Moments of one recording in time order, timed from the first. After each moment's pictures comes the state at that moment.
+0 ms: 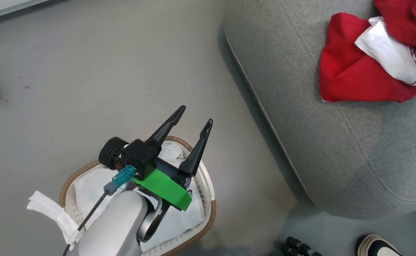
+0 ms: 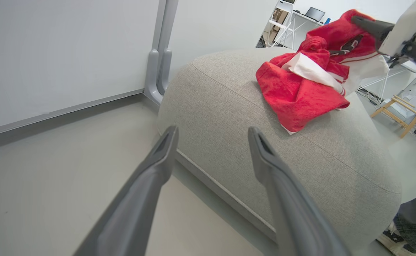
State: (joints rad) left arm -0.45 0.21 -0.65 0.23 -0.46 -0.13 -0.26; right arm -0.81 -0.27 -0.39 0.59 -0.12 0.13 -0.26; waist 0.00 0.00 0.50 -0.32
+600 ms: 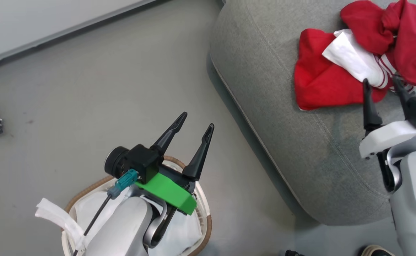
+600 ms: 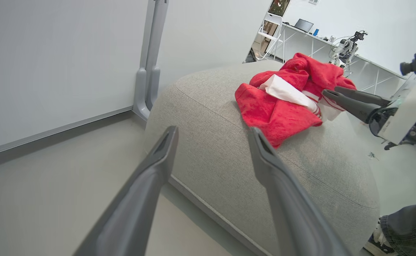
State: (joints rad) left arm -0.41 0.16 -0.62 0.26 -0.47 -0.13 -0.26; right arm -0.52 -0.18 -0.12 0.52 0.08 0.13 -0.26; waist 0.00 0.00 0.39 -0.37
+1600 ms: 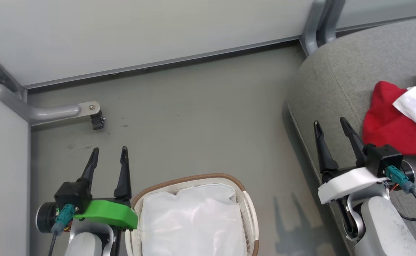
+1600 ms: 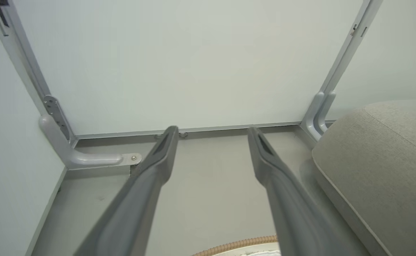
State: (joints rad) left arm -0.16 0.05 -0.10 0.31 -0.22 -0.11 -0.26; right arm -0.27 -0.05 0.02 0.29 0.17 0.13 -0.26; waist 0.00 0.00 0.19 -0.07
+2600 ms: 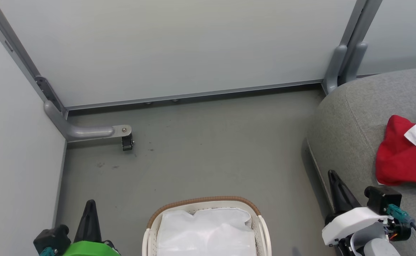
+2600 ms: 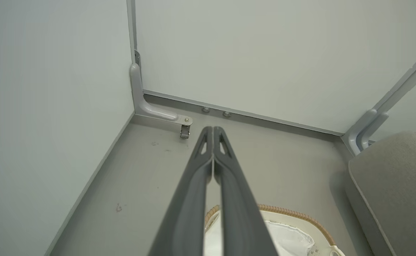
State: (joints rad) left arm 0.01 0.04 0.01 0.36 -0.35 -0.10 -0.24; right arm -0.11 -0.04 0.01 0.38 0.27 0.13 -0.24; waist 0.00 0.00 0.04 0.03
